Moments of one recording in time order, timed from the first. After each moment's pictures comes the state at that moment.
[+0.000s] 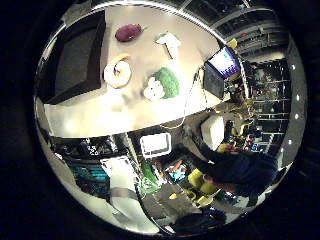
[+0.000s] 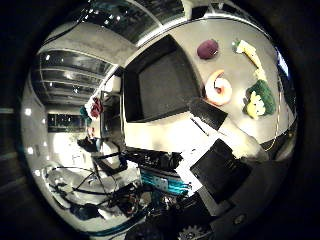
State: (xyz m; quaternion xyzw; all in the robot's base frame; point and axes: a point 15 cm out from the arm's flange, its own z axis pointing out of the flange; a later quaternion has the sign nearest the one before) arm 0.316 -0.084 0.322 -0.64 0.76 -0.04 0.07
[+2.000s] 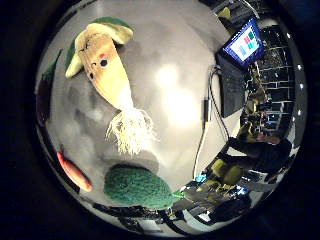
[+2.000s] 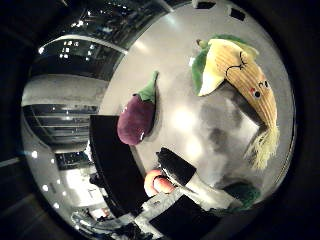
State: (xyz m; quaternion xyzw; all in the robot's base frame) arm 0.552 -0.362 0.103 -0.50 0.86 -0.02 0.09
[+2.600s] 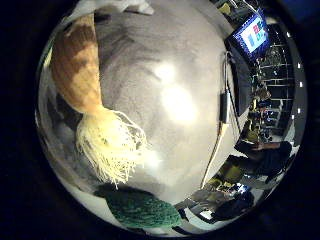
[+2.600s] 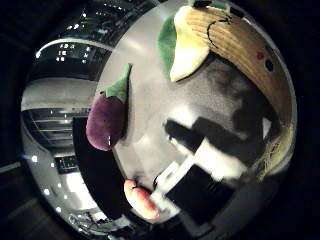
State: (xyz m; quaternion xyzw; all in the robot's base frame) arm 0.534 -0.376 0.050 -0.49 0.87 0.00 0.07
